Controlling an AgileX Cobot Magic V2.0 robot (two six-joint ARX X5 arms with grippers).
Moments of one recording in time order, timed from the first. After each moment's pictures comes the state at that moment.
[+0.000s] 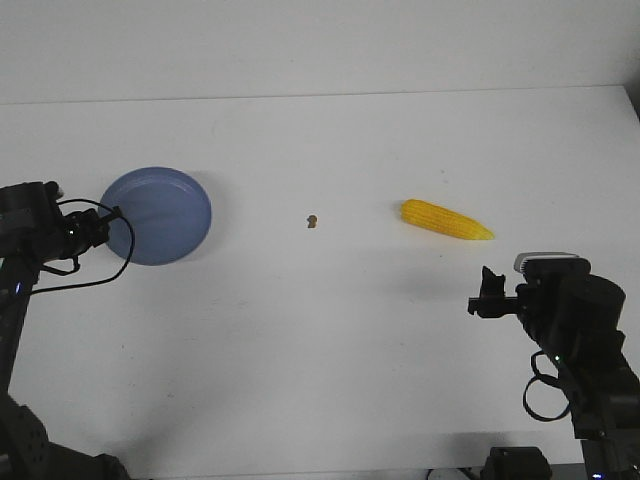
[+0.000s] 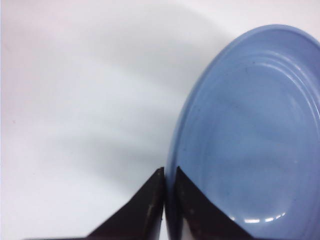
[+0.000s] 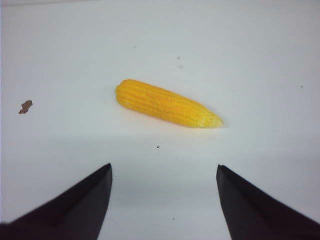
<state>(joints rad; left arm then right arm) 0.26 1.57 1.31 -0.48 0.29 -0.21 -0.04 0.76 0.94 -0.71 -0.13 0.08</state>
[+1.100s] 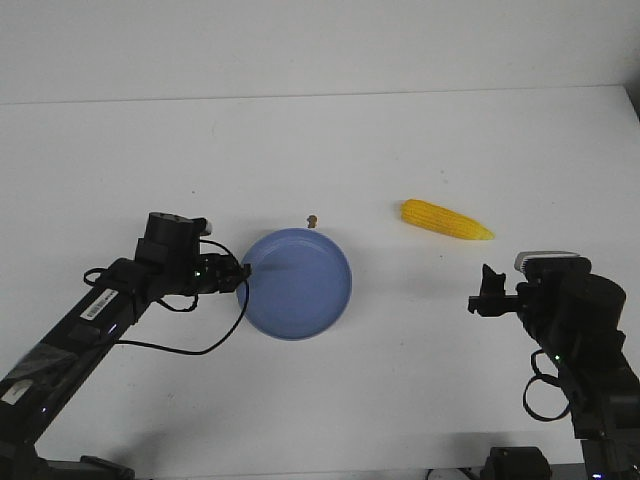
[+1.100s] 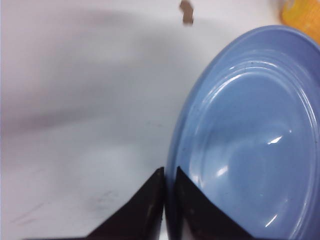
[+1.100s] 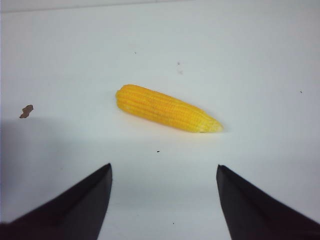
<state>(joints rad) -0.32 1.48 1.08 -0.39 0.44 -0.35 -0.04 0.76 0.94 -0.70 -0.13 0.08</state>
